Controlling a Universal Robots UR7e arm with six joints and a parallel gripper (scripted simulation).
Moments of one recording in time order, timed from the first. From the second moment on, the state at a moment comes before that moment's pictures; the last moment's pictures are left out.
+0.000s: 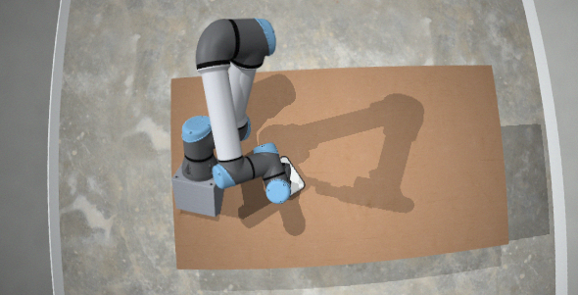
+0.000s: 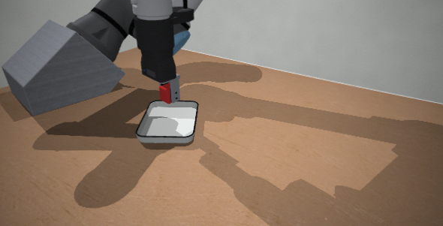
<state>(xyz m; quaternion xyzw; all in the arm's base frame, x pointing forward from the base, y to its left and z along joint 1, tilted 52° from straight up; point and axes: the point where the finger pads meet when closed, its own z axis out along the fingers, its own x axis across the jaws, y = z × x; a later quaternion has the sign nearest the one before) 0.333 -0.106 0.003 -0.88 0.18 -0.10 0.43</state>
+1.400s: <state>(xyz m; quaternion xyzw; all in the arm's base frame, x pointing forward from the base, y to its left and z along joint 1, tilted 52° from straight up) 0.348 -0.078 -0.029 -0.88 0.18 -0.10 0.43</state>
